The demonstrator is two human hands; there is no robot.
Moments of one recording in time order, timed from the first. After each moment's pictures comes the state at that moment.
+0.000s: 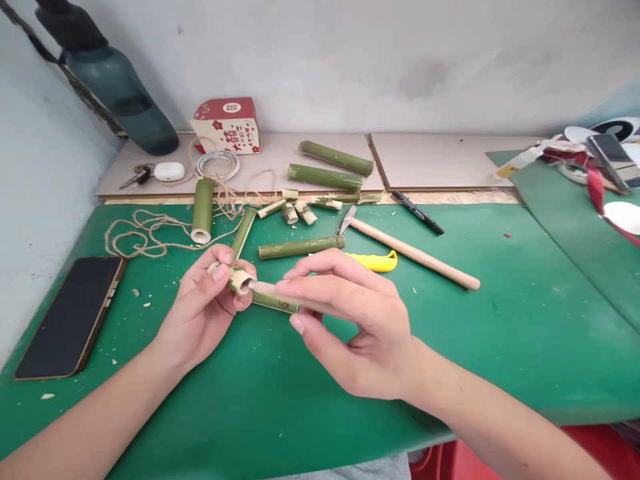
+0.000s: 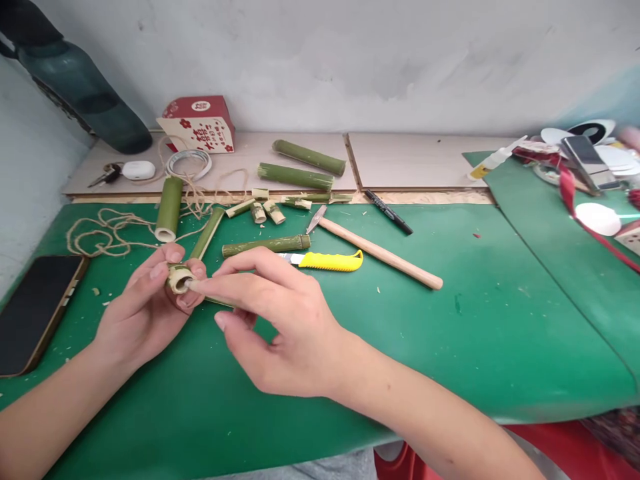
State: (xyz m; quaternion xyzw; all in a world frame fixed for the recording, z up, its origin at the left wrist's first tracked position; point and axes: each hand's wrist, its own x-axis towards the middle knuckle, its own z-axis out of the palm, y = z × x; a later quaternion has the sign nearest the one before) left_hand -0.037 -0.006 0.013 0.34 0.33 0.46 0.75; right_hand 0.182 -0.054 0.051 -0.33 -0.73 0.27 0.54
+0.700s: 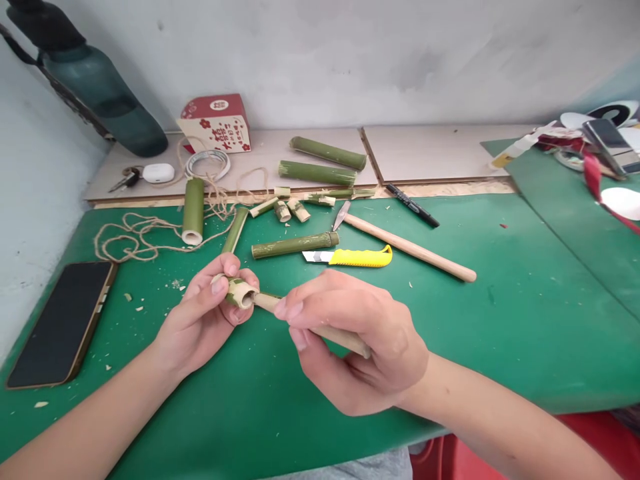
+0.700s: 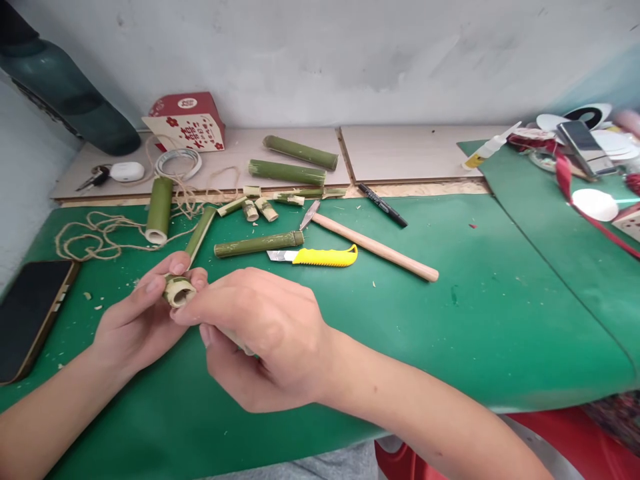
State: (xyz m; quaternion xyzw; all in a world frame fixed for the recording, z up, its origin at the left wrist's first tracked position) left_hand -0.036 -0.009 0.011 0.32 0.32 0.39 0.80; right_hand 0.178 -0.059 0.052 -0.28 -0.73 0.21 0.59
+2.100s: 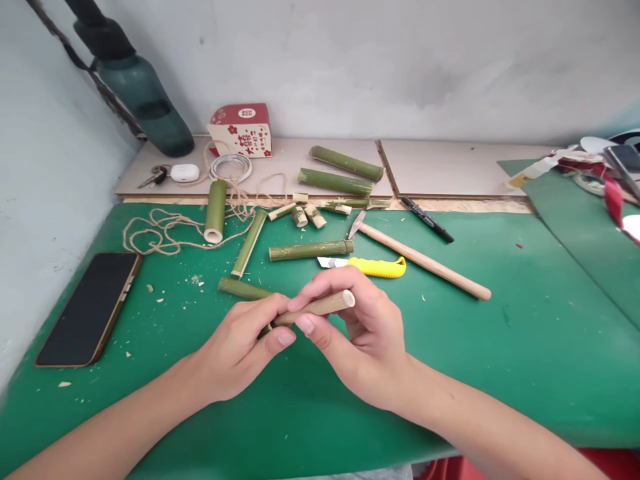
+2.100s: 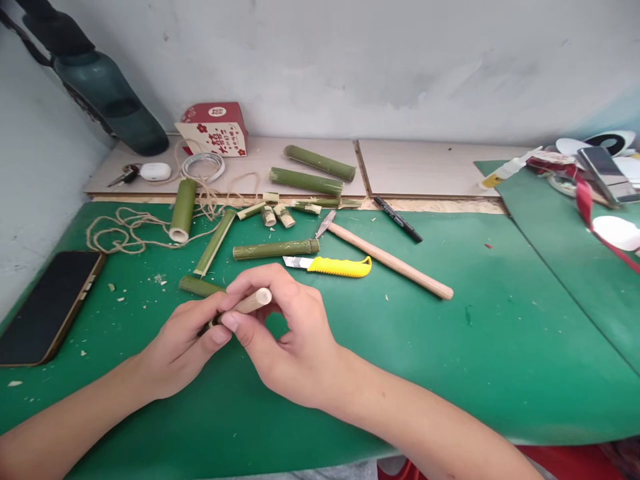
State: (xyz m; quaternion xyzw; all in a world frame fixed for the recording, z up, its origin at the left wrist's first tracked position) left_hand -0.034 -0.034 0.003 0.75 0.30 0.27 0.52; right_hand 0.165 -0.064 0.041 -0.38 -0.63 0.39 0.56
